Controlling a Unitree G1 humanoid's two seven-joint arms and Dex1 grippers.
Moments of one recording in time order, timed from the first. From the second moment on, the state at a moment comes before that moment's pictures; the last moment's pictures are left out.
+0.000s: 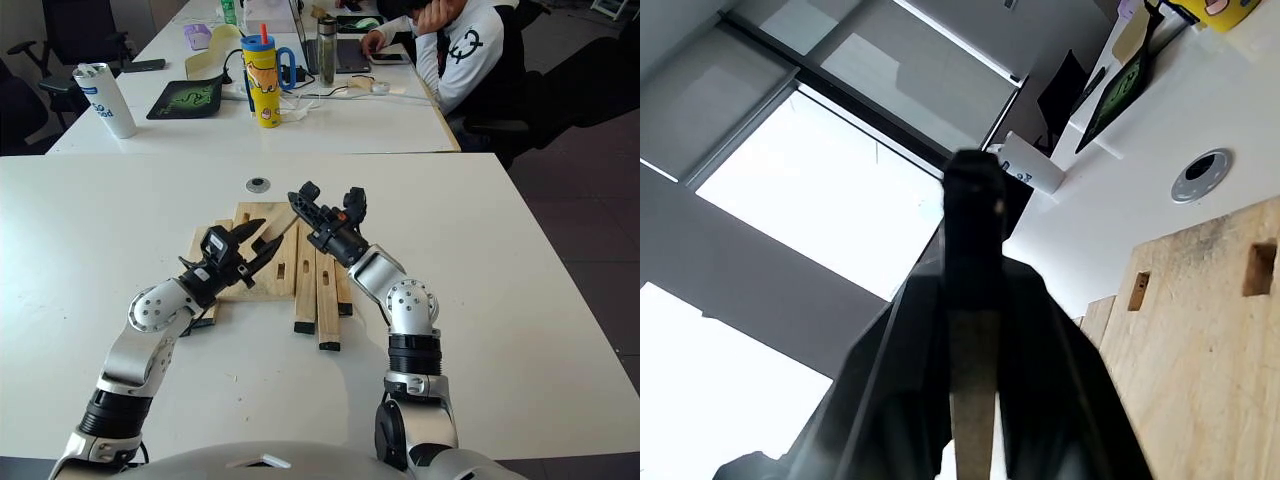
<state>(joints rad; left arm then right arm) -0.08 0.30 -0.12 -0.22 -0.17 0.11 -0.52 -0.40 0.05 -0.17 0.00 1.00 0.76 0.24</state>
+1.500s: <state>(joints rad) -0.04 0.17 0.28 -0.18 -0.35 0.25 -0.12 -0.15 0.08 0.03 -0.04 0.79 0.33 -0.13</state>
